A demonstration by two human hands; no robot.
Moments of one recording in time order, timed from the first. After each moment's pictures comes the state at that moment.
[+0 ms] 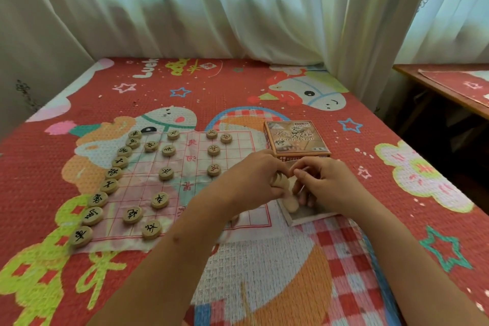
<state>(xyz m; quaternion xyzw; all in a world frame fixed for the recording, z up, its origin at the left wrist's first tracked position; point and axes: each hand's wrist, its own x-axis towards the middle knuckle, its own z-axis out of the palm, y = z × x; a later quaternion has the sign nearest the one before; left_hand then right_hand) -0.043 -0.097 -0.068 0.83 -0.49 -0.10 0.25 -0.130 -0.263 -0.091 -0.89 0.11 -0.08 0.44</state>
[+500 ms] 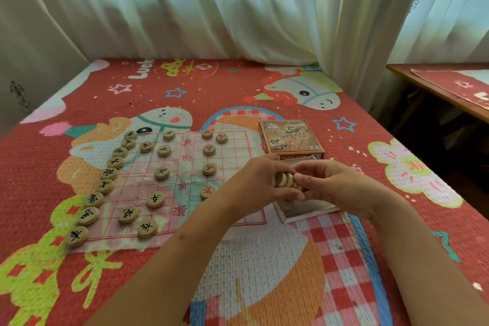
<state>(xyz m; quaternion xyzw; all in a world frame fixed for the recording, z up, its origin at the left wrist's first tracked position) -0.056 -0.105 -0.083 0.78 -0.48 -0.13 0.39 -0.145 -0.281 -0.077 -0.73 0.07 0.11 0.67</state>
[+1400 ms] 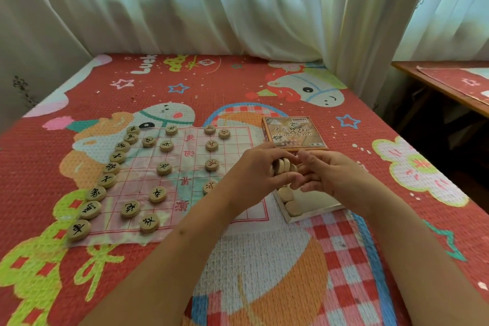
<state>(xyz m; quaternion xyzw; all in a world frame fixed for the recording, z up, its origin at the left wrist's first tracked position) -0.047 -0.104 -0.092 0.76 -0.48 -0.03 0.44 -0.140 -0.267 -0.071 -0.72 0.13 0.02 0.69</state>
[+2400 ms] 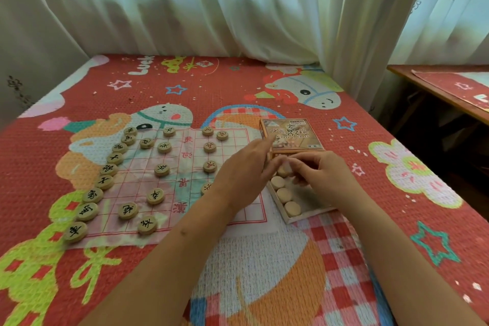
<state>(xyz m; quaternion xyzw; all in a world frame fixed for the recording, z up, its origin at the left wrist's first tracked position) -0.038 -0.105 -0.098 0.83 -0.44 0.04 0.34 -0.127 -0.262 -0.089 -0.88 0.15 -0.12 0.44</state>
